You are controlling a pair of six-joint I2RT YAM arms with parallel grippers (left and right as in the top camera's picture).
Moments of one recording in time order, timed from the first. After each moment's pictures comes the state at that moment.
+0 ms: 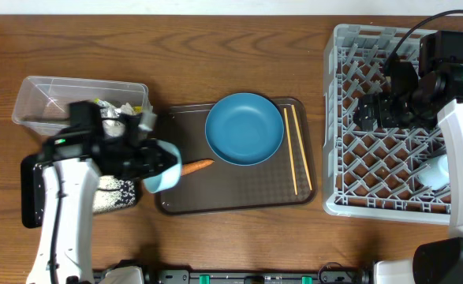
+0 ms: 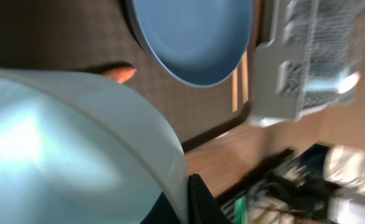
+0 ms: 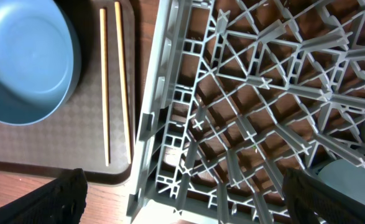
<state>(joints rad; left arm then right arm) 0.12 1.32 1.03 -1.11 0.75 0.01 -0.08 1.60 1.60 -1.32 -0.19 -0.14</state>
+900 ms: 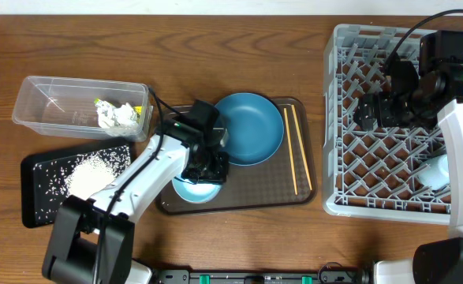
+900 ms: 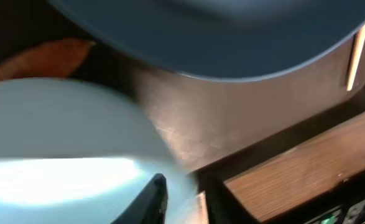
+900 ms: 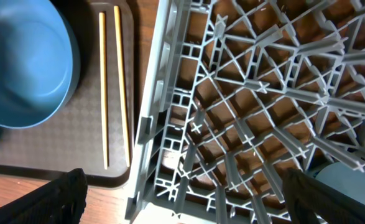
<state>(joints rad) -0.43 1.62 1.03 -0.89 0.36 -0.30 -0.08 1.60 1.60 -1.30 -0.19 -0.14</state>
